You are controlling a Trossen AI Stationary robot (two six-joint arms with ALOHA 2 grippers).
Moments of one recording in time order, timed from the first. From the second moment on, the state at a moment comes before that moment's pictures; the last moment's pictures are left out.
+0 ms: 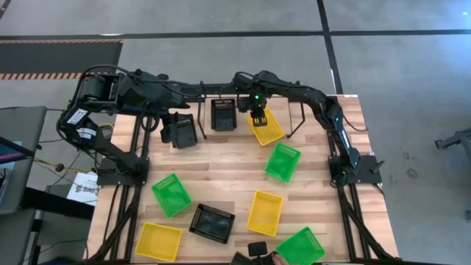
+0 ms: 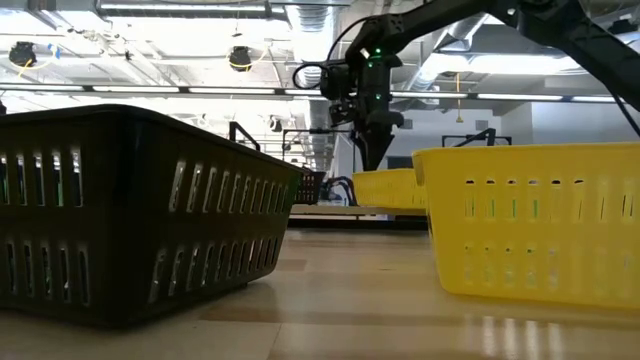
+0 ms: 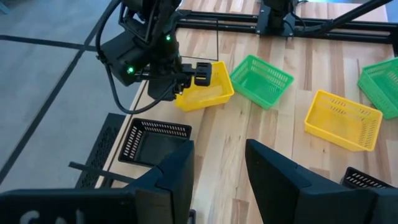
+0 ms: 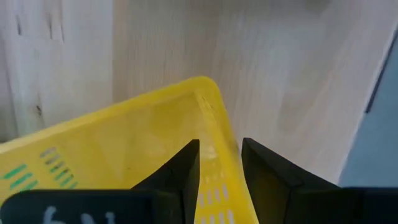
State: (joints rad) left arm 0.05 1.47 2.25 -1.51 -0.22 -0.06; right arm -0.52 2.19 2.05 -1.30 0.02 -0.64
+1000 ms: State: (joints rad) left arm 0.05 1.47 2.25 -1.51 -0.22 -0.12; right arm -0.60 2.20 2.03 -1.01 0.01 -0.55
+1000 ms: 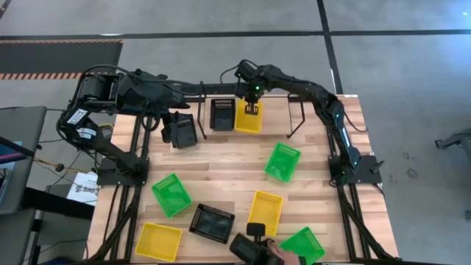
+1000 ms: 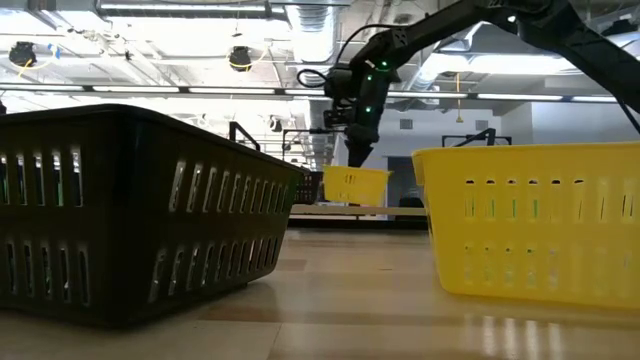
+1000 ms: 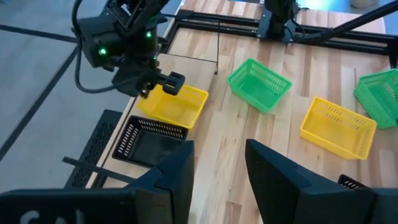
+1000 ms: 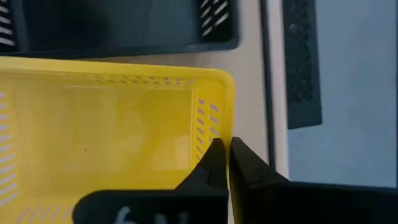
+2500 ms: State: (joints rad) left arm 0.05 1.47 2.25 -1.51 -0.22 -0.14; right arm -0.62 2.20 2.03 -0.96 -0.04 -0.66
